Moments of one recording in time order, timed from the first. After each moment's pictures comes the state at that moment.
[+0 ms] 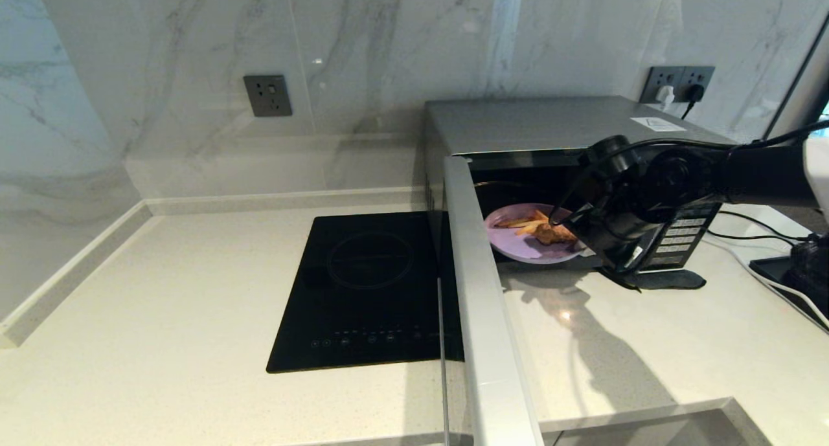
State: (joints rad) left arm 0.00 0.00 0.00 -0.01 0.02 -0.07; right arm 0.22 2.17 -1.81 0.56 -0.22 1.07
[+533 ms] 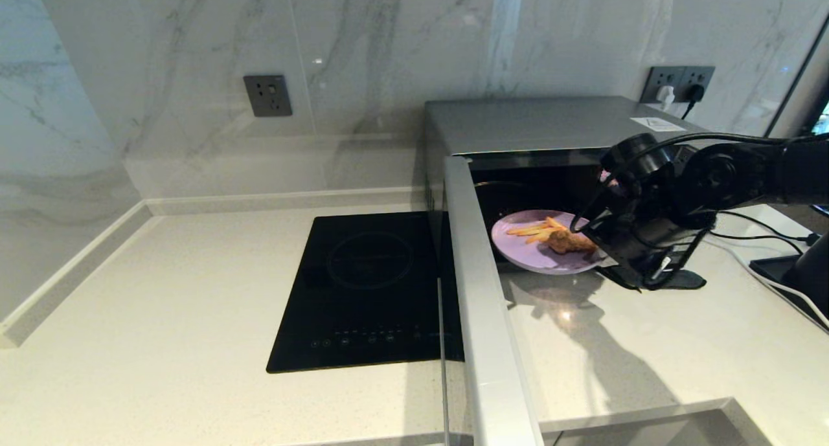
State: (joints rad) left arm 0.00 0.00 0.00 -0.01 0.02 -0.07; right arm 0.21 2.02 -1.62 0.55 -0.20 1.08
